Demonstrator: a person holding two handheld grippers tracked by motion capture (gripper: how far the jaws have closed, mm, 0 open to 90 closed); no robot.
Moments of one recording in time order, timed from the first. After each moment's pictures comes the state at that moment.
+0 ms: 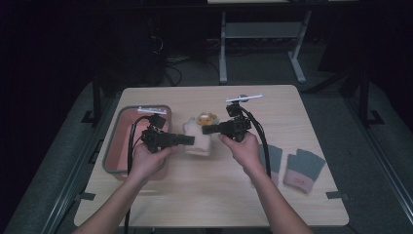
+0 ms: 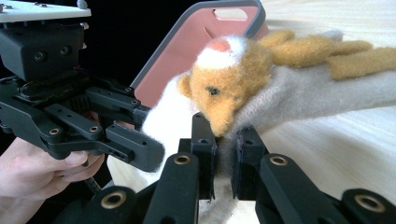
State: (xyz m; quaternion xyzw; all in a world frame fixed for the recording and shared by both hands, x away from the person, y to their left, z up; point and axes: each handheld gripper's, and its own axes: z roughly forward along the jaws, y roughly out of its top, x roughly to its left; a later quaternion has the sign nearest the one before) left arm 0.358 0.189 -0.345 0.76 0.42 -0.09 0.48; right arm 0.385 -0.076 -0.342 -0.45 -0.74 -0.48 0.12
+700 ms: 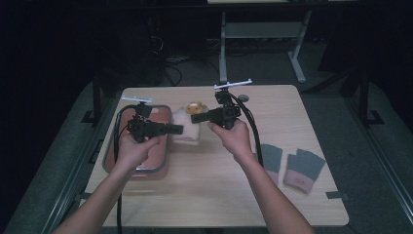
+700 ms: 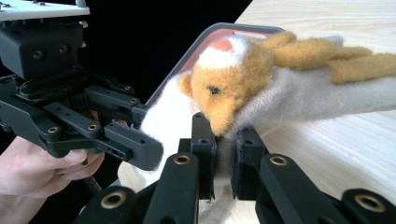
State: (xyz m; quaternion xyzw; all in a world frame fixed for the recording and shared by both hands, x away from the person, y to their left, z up) left arm 0.365 0.216 -0.311 0.76 0.42 -0.07 0.49; right arm 0.401 -0.049 -0.310 -0.43 -0.75 -0.49 0.12
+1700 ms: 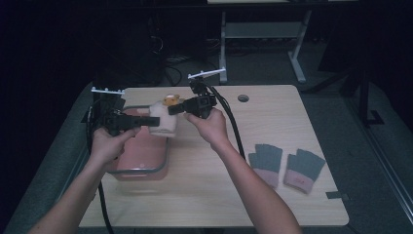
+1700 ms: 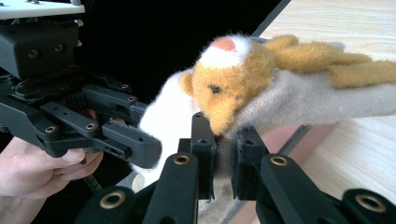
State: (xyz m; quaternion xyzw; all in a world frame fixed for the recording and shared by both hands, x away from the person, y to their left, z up) left arm 0.365 0.274 -0.288 0.75 0.45 -0.04 0.49; right arm 0.421 0.012 -0.289 -0.41 -0.76 -0.49 0.13
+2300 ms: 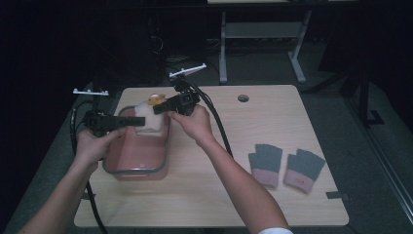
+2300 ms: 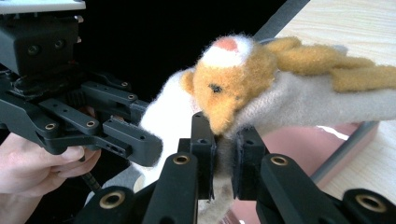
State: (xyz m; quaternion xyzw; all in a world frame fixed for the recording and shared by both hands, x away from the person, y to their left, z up) left arm 0.364 0.312 -0.291 0.73 0.47 -0.03 0.49; right arm 0.431 0.054 -0.287 -0.38 -0.78 -0.48 0.14
